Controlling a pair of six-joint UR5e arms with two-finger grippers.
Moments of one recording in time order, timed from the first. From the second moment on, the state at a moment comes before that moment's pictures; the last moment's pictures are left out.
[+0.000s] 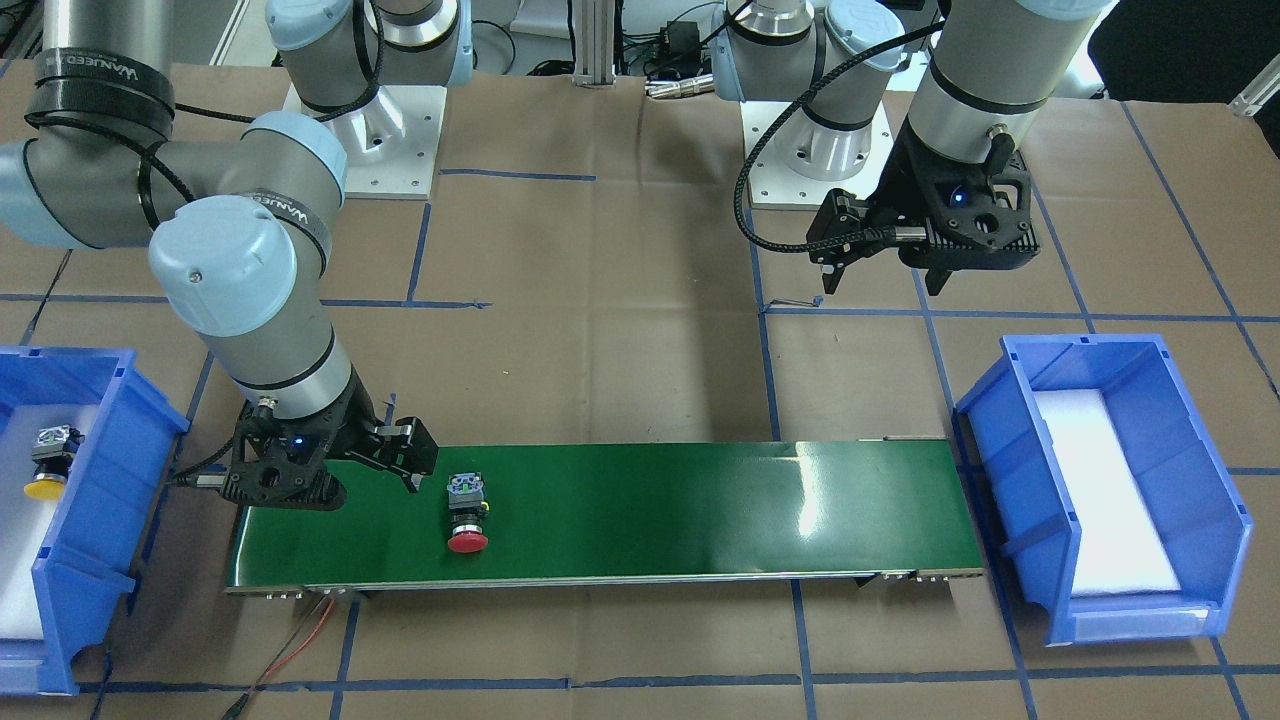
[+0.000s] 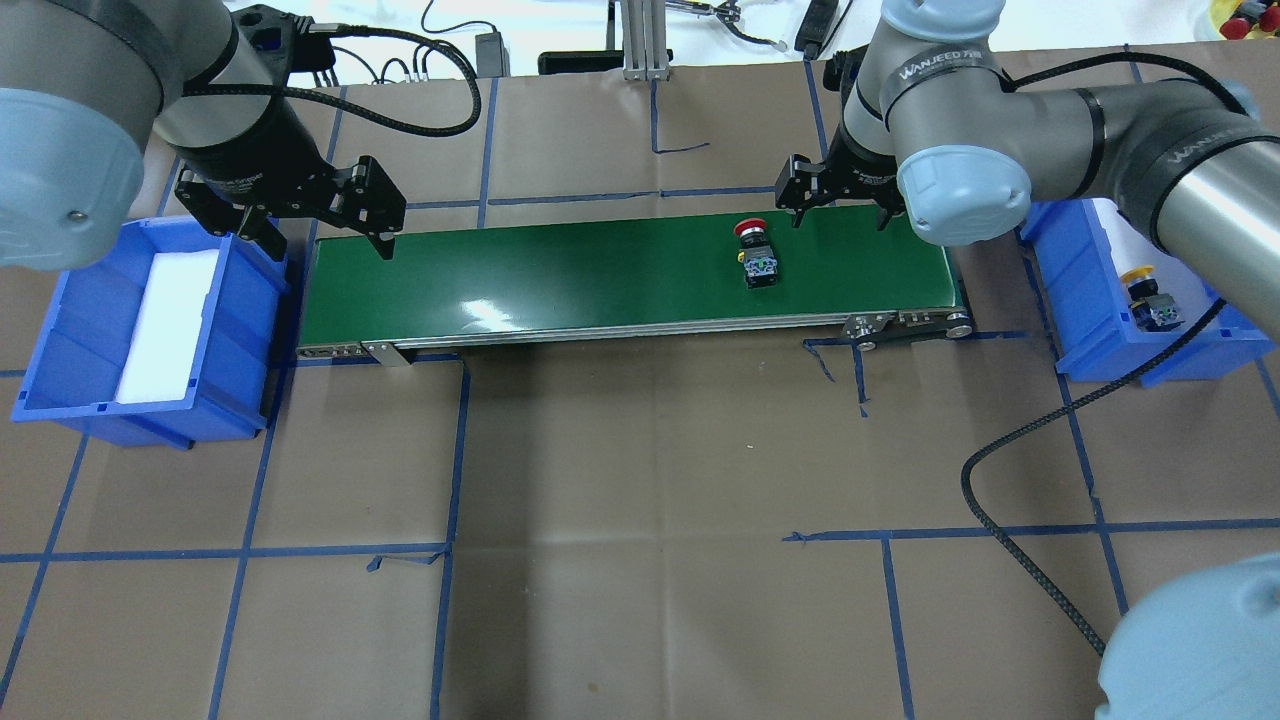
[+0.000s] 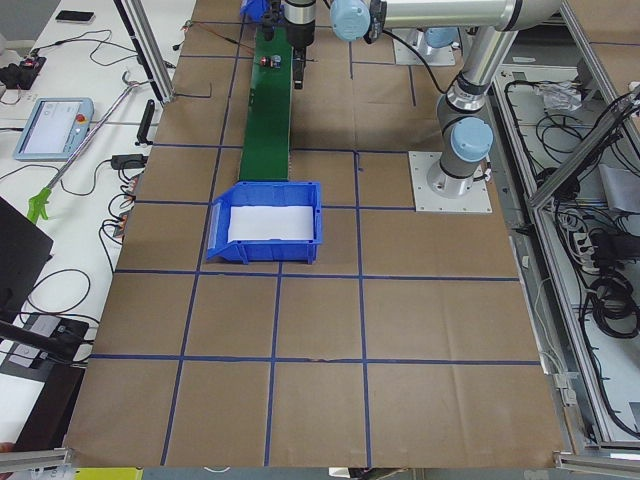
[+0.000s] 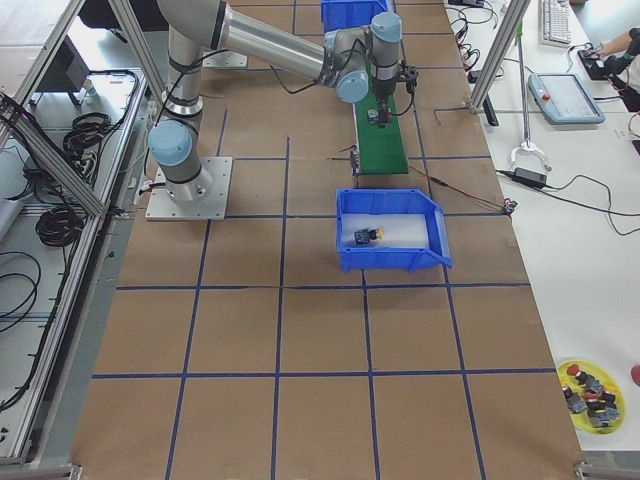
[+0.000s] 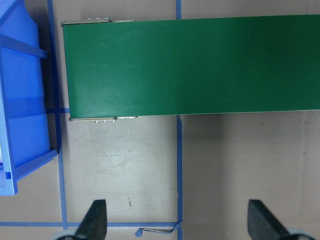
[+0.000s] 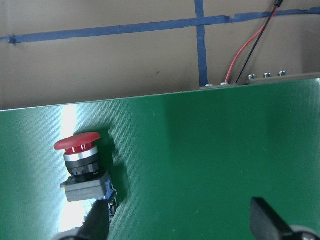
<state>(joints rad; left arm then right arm) -1.55 -1.57 -1.62 -1.48 1.60 0.04 1.61 -1.22 1.65 -2.12 -1.54 0.12</state>
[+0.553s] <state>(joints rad) -1.55 -1.57 -1.62 -1.48 1.60 0.04 1.61 -1.20 1.65 -2.12 -1.54 0.12</state>
